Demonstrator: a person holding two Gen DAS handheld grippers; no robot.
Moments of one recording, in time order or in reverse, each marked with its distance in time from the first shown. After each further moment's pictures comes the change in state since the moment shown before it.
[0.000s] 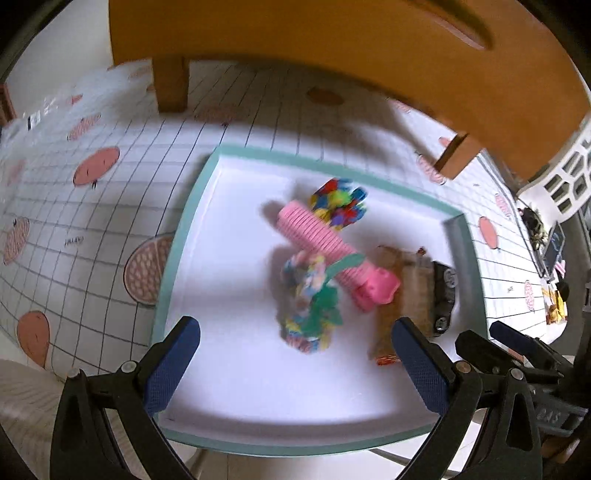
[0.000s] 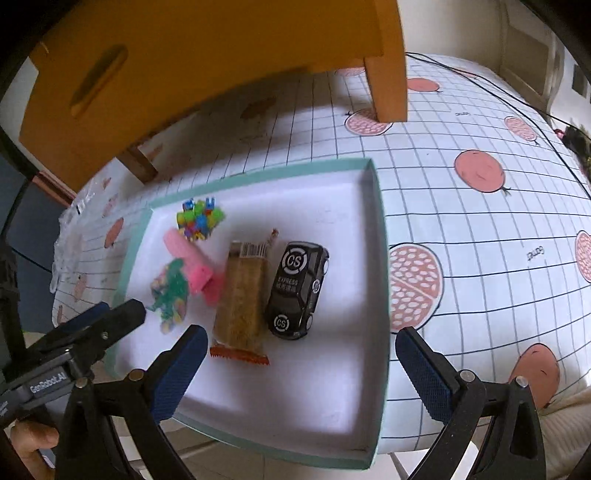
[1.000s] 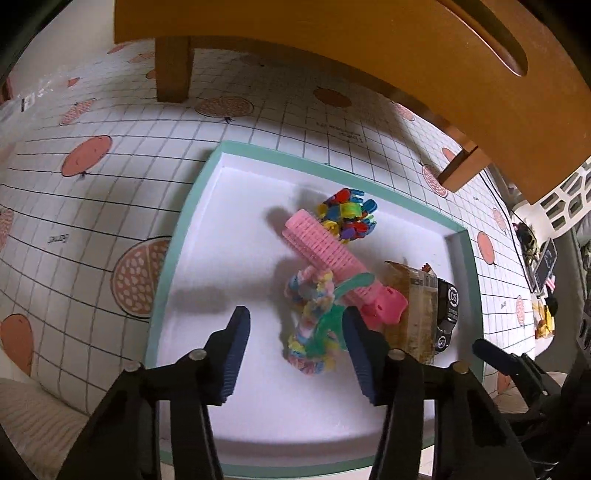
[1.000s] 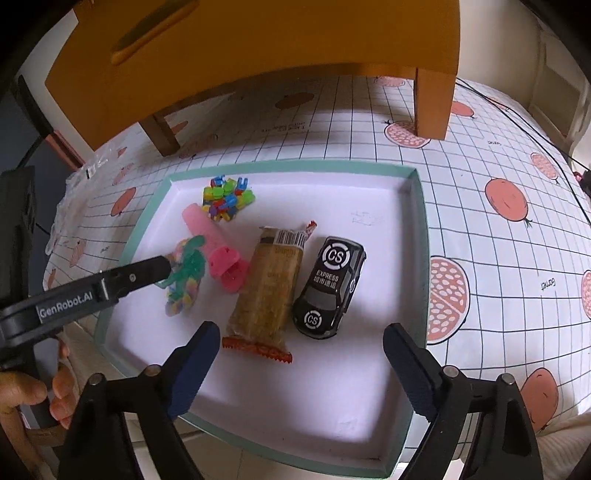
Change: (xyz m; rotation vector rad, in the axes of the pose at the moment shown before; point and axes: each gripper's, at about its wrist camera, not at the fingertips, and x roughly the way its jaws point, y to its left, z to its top) left arm 0.014 0.013 0.012 -0.053 0.003 -0.080; right arm 0.006 0.029 -0.006 -0.144 -0.007 -0.022
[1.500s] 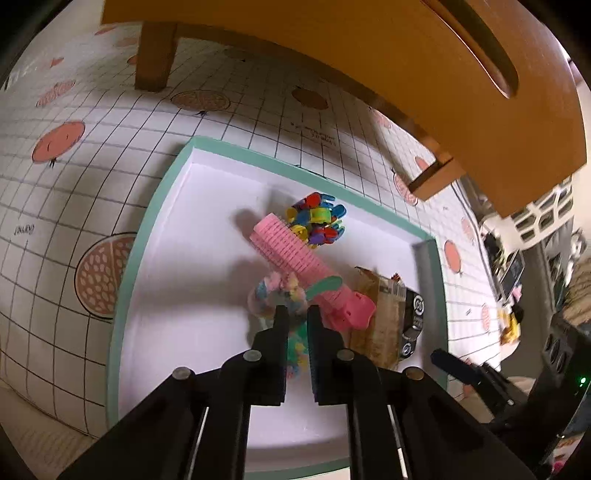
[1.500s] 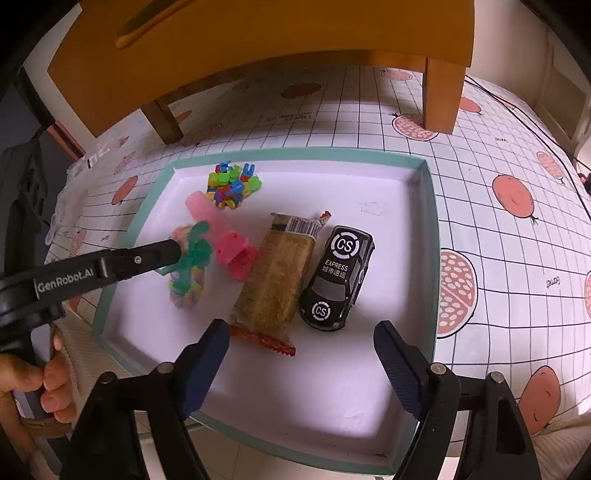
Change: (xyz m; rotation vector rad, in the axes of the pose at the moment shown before) left arm 0.004 0.002 0.004 -0.061 0.004 -0.154; right arm 0.003 0.004 -0.003 -0.017 0.021 0.005
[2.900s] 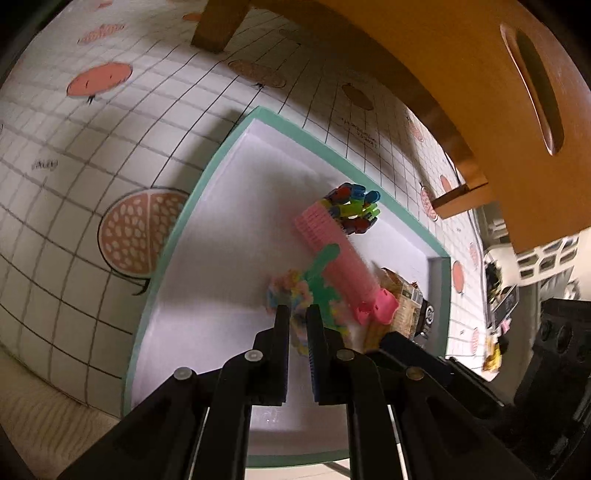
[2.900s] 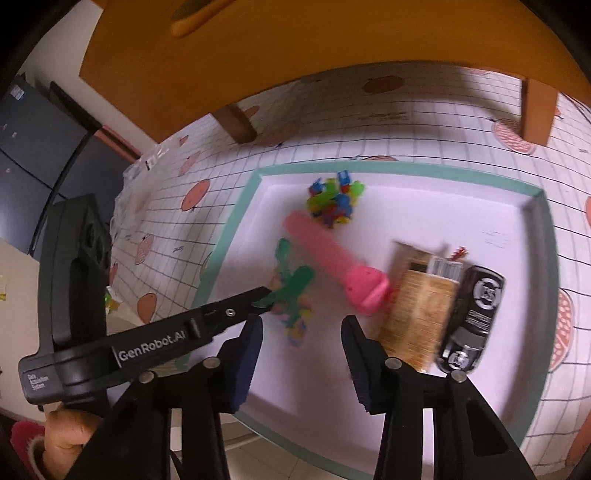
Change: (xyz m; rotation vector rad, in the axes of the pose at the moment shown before) left arm -0.007 0.043 -0.010 -0.204 0.052 -0.029; right arm 0.018 0.049 0.037 -0.012 0.054 0.289
